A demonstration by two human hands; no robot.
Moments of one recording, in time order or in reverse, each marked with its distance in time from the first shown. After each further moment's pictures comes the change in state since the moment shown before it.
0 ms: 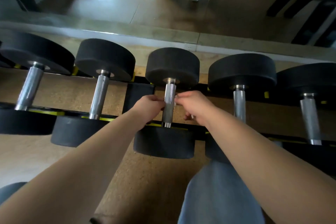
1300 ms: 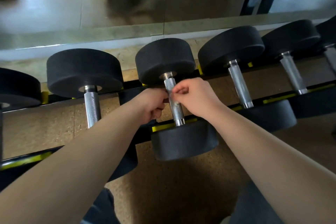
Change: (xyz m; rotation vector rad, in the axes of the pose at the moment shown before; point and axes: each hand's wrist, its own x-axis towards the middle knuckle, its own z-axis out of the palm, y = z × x) left_hand 0.063 -0.003 -0.019 -0.133 -0.488 -0.073; right_hand -0.017 -0.004 0.038 -0.270 0.402 -0.249
